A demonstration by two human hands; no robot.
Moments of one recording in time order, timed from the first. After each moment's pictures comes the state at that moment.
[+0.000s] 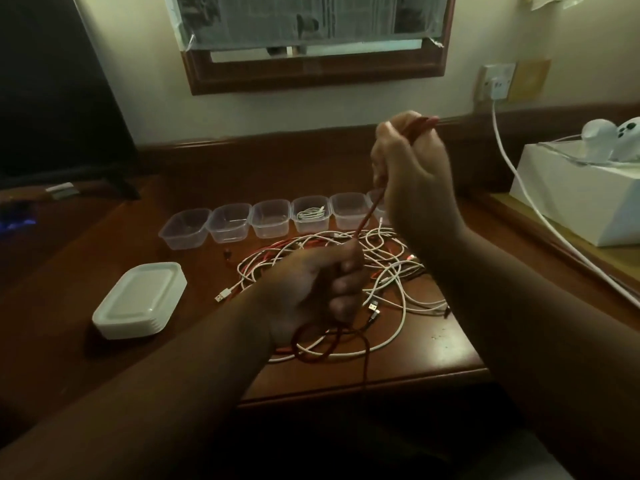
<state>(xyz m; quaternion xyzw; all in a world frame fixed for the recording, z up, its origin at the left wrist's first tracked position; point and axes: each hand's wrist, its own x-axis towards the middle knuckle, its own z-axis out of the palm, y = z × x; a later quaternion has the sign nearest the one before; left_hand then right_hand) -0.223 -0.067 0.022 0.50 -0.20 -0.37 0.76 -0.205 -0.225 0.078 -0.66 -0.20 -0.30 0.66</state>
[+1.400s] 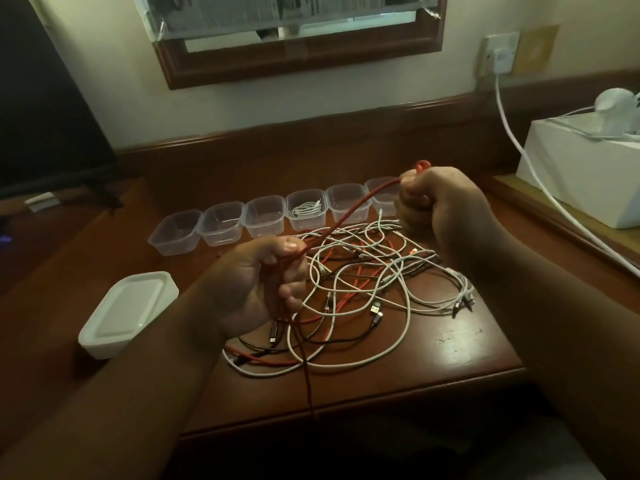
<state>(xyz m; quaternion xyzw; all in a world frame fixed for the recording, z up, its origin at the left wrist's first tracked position) -0.188 -0.034 0.027 0.58 -0.10 -0.27 0.77 -0.188 -0.280 0.047 -0.67 -0.18 -0.06 0.72</state>
